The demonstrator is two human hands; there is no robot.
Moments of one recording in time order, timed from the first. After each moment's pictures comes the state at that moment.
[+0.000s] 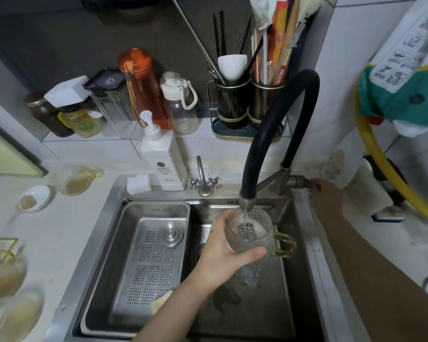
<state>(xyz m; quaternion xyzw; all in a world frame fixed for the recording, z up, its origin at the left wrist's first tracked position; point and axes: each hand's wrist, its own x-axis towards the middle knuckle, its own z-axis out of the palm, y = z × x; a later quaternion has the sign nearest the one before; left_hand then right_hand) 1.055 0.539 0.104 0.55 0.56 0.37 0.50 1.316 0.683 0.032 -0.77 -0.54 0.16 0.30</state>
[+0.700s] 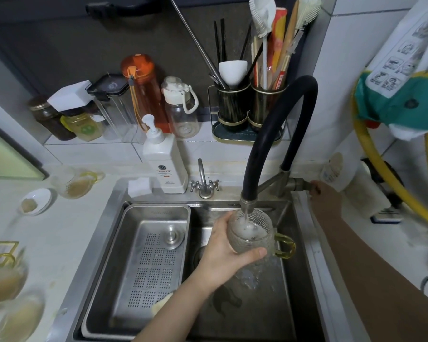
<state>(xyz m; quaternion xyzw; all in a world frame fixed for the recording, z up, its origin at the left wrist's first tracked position) 1.054 0.541 0.102 0.56 0.57 0.35 0.50 1.312 0.677 0.039 -0.76 -0.52 0.19 0.33</state>
